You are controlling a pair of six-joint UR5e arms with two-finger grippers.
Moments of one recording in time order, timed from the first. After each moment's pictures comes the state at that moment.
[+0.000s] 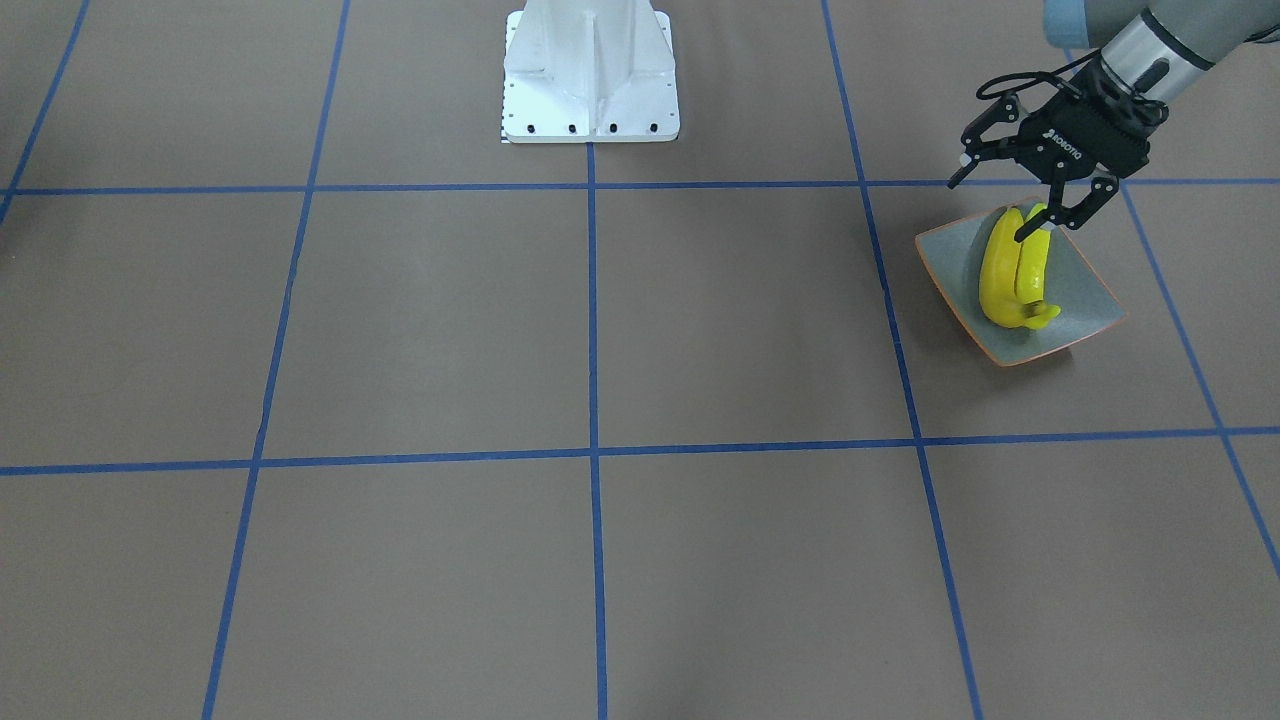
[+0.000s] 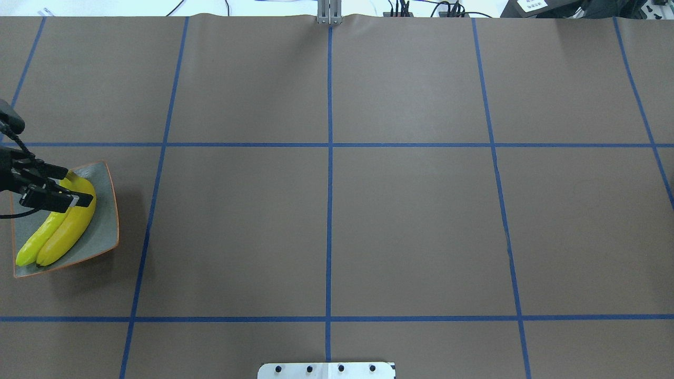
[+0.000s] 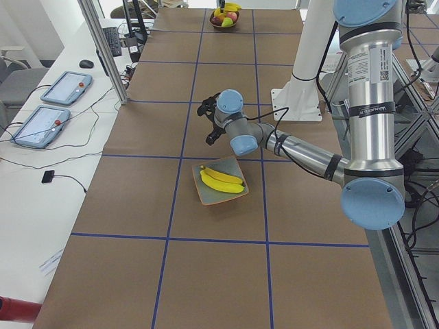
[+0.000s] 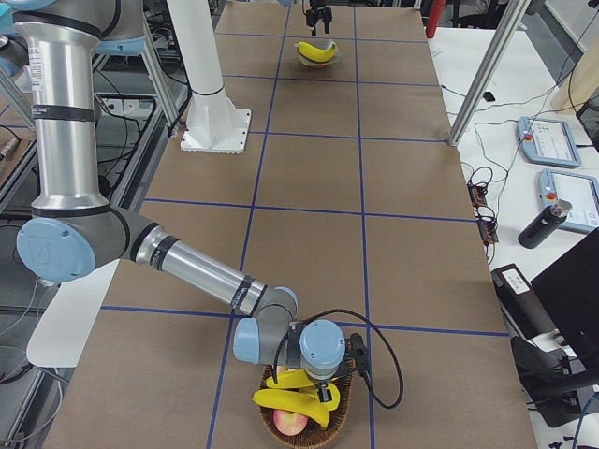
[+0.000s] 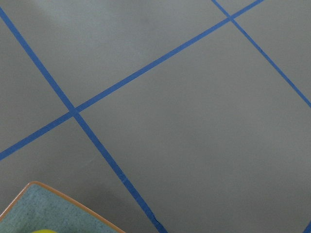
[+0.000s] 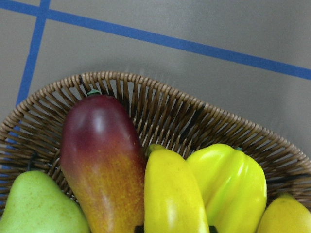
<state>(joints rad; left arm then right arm) -0.96 -1.45 -2.02 -2.30 -2.29 -0.46 1.64 -1.58 1.18 -1.18 2.36 -0.30</state>
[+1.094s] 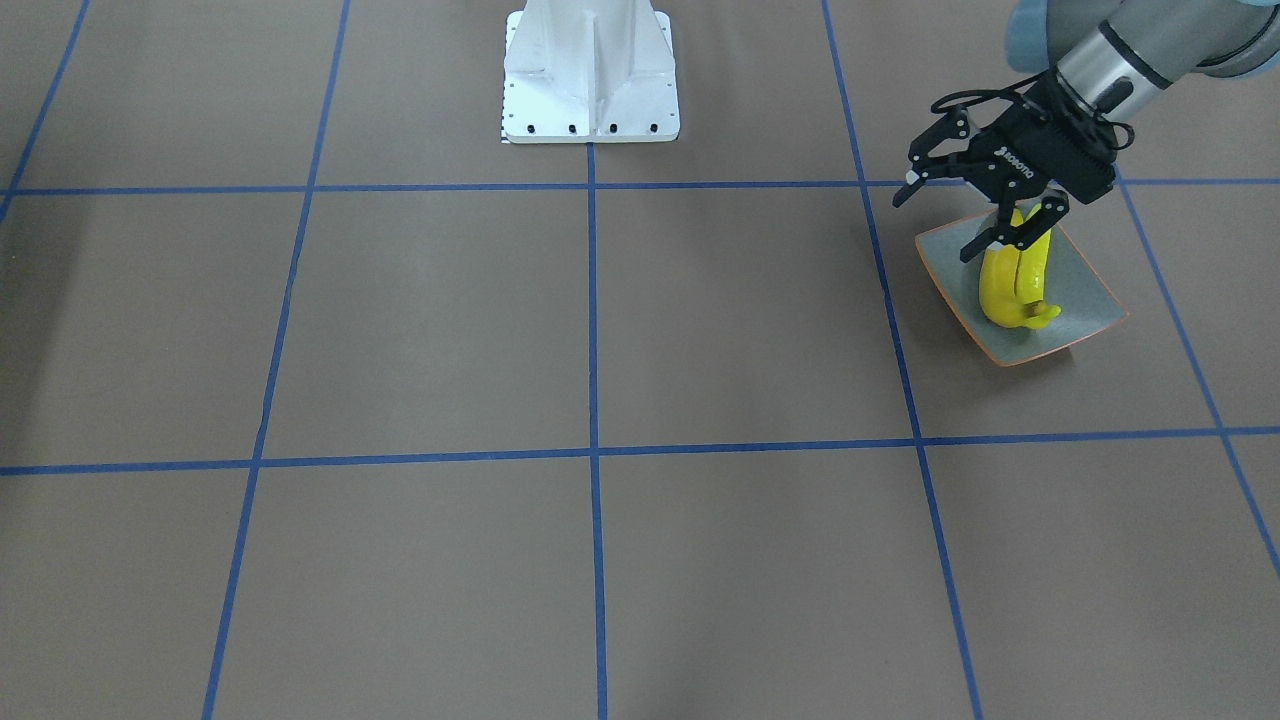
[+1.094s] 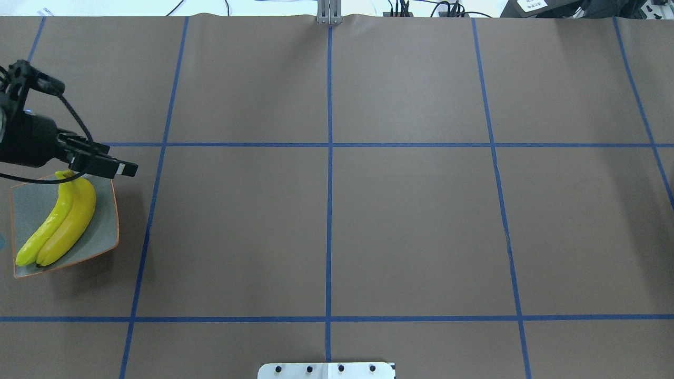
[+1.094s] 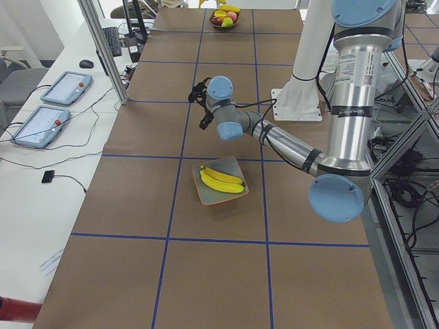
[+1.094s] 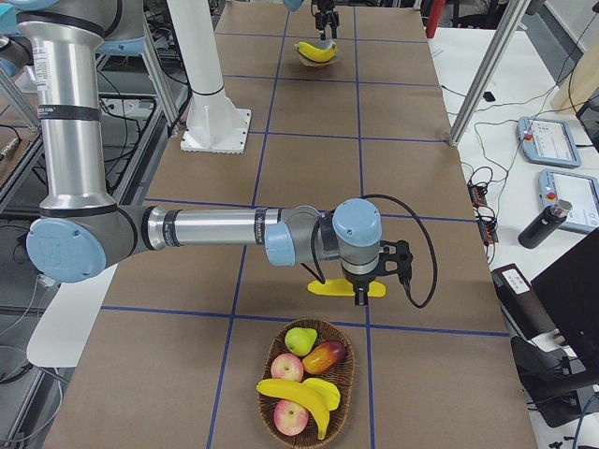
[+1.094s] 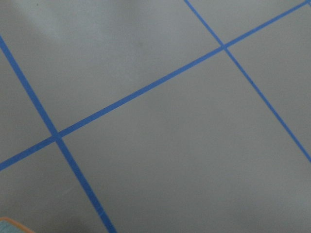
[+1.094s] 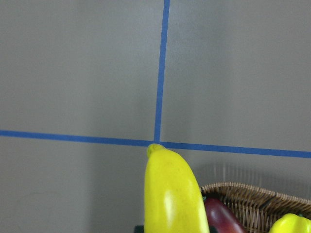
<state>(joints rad) -0.93 -1.69 -1.96 -2.29 -2.29 -0.73 1.59 -1.54 1.65 -1.43 2.39 0.22</state>
